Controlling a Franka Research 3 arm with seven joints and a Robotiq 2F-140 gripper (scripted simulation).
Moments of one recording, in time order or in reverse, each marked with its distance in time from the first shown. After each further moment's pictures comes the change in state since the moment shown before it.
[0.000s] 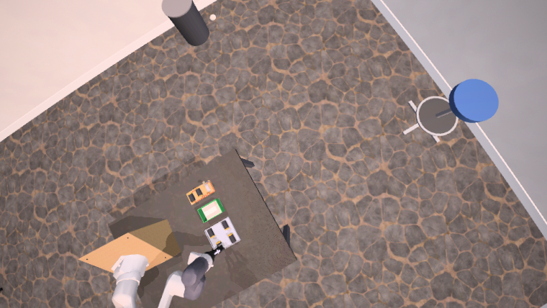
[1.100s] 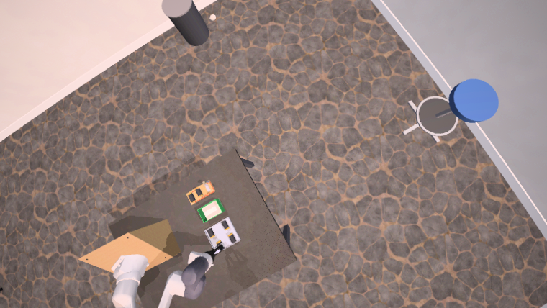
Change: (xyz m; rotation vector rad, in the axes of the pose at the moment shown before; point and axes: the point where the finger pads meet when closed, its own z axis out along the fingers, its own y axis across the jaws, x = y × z) arm 0.002 0.000 0.003 -0.002 0.000 -0.005
